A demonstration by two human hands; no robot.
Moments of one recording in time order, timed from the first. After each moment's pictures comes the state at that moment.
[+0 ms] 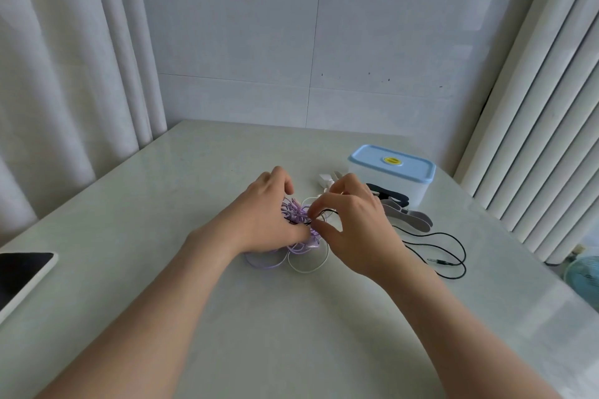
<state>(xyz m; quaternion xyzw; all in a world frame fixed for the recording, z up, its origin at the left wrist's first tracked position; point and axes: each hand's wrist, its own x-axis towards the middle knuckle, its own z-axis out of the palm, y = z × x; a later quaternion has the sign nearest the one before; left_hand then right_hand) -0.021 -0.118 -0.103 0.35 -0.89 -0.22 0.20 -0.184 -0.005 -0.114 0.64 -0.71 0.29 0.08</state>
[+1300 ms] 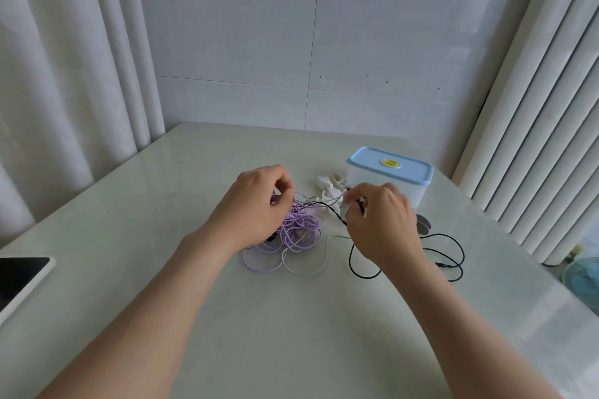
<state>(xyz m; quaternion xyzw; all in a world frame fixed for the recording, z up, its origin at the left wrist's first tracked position) -0.022 -0.129 -0.103 0.30 -0.87 -0.16 0.35 -0.199 -0.001 -0.106 0.47 -0.82 0.32 0.06</state>
